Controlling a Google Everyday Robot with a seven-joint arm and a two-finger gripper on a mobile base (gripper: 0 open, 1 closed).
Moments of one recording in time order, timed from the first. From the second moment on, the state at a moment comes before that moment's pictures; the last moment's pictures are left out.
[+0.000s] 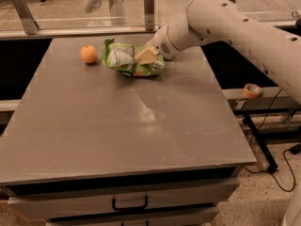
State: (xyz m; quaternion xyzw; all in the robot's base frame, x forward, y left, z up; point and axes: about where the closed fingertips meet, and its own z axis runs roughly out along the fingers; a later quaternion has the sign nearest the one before) arm 0.713 0.006 0.884 -0.49 0.75 0.12 0.42
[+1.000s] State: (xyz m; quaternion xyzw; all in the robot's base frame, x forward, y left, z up) arm 0.704 0.002 0.894 -0.47 0.76 0.11 0.43
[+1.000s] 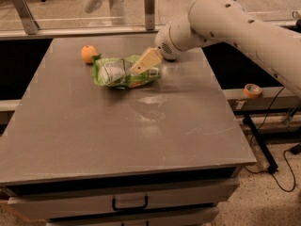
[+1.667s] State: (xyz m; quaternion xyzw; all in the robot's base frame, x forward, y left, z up) arm 0.633 -0.034 0.958 -0.45 0.76 0.06 0.47
